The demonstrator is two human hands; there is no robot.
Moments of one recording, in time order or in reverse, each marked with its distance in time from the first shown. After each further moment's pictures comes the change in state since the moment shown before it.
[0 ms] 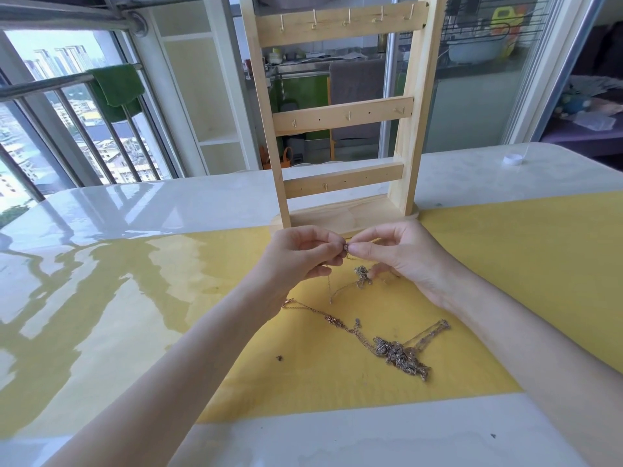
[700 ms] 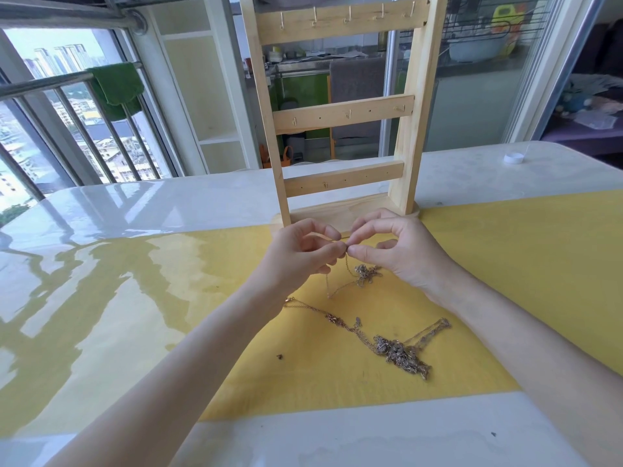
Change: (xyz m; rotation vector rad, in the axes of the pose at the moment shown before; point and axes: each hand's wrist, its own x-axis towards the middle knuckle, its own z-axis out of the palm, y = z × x) left_hand 0.003 -0.004 0.002 0.046 0.023 0.093; right_hand 0.000 -0.001 0.002 -0.169 0.010 -0.187
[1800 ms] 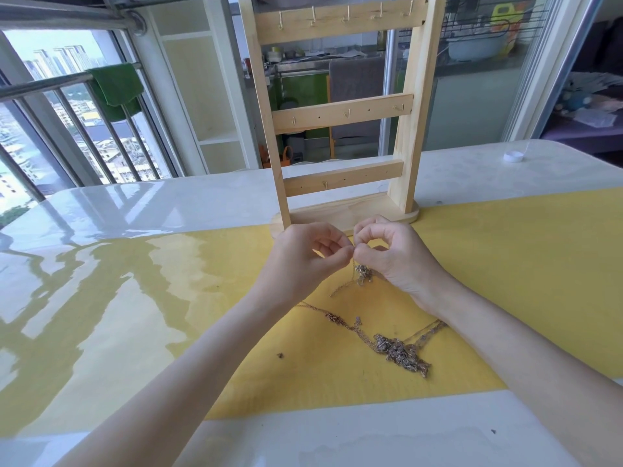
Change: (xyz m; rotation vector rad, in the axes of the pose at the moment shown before) left_hand -0.002 0.000 0.005 0.421 0.035 0.333; right_hand -0.002 0.006 0.013 0.114 0.072 0.057
